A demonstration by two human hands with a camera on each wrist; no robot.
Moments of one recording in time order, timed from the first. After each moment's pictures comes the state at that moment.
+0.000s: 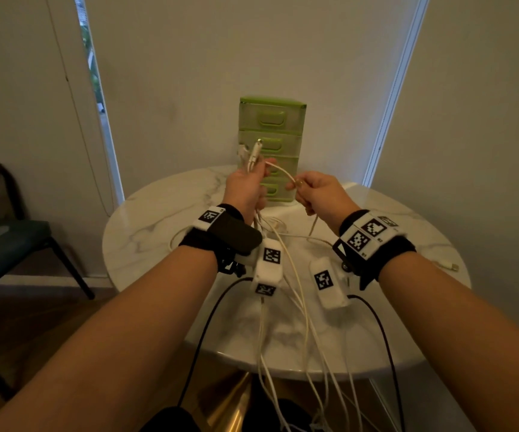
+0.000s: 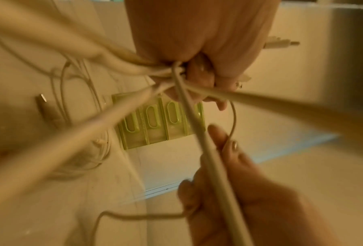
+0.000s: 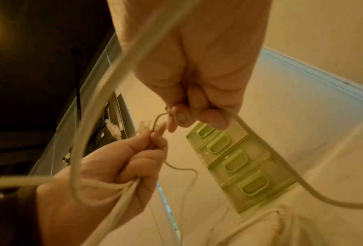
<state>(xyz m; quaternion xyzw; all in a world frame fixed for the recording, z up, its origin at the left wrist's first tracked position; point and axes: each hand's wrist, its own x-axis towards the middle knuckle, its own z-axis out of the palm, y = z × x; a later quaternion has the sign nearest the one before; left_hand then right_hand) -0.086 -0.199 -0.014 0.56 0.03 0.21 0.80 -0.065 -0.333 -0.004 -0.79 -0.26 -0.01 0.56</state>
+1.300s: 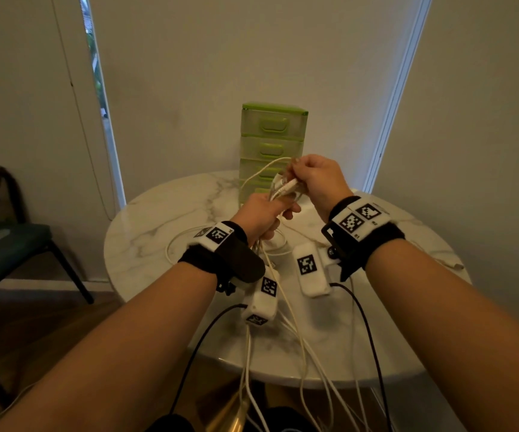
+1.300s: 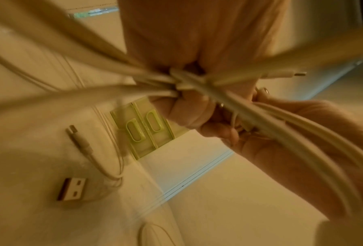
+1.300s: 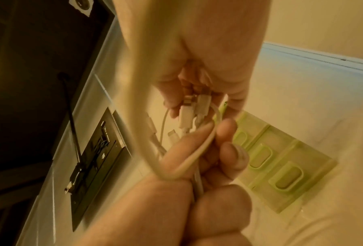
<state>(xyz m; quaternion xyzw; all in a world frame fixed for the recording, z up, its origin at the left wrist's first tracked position) -0.110 -0.211 -0.023 0.72 0.01 0.08 0.69 -0.066 -0.311 0.022 -0.72 -0.21 -0.06 0.66</state>
